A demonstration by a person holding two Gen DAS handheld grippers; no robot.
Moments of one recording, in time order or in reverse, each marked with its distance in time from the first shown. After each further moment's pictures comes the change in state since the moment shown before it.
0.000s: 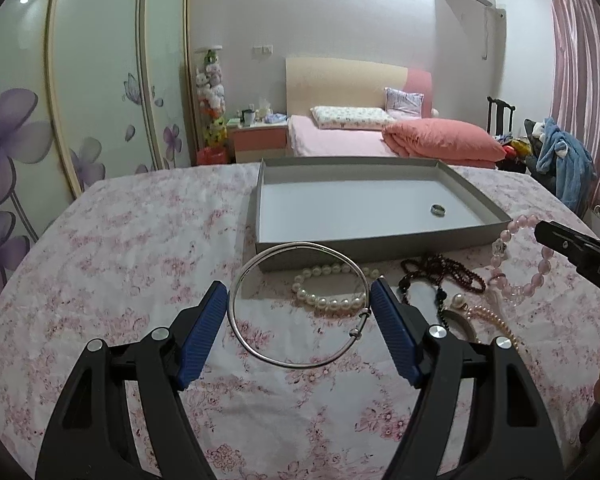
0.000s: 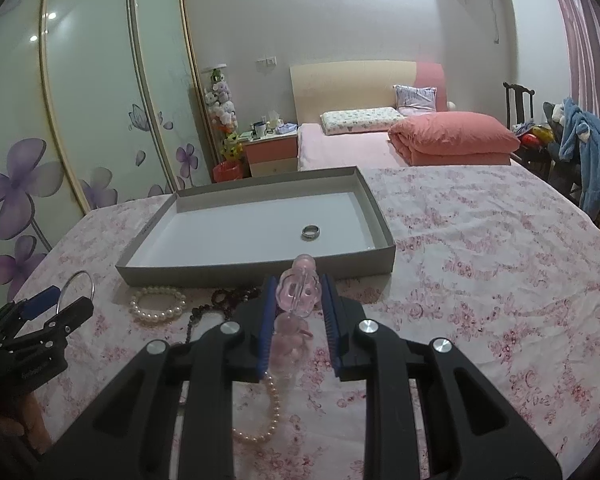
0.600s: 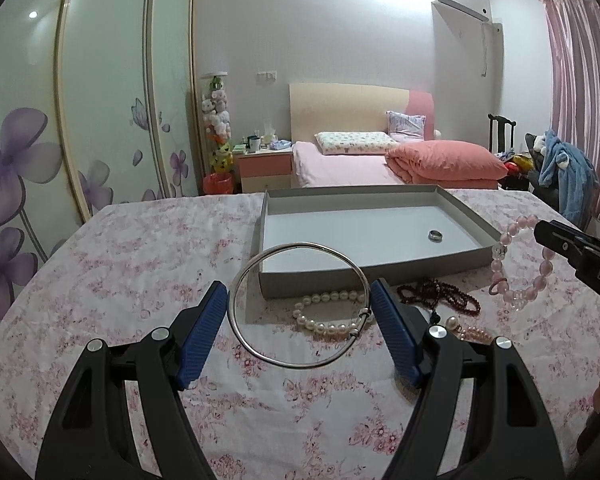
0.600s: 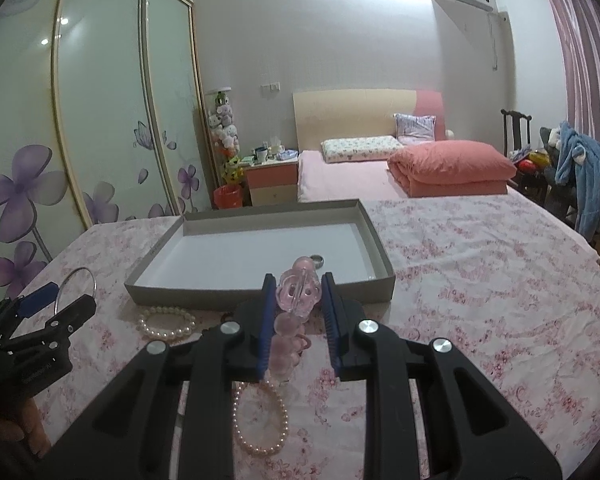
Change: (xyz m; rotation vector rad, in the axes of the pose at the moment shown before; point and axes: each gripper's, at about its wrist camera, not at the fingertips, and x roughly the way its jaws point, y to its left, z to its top) left arm -0.014 -0.009 0.004 0.012 -0.098 0.026; right arm -0.020 0.013 0.005 -0.033 -0.110 -0.014
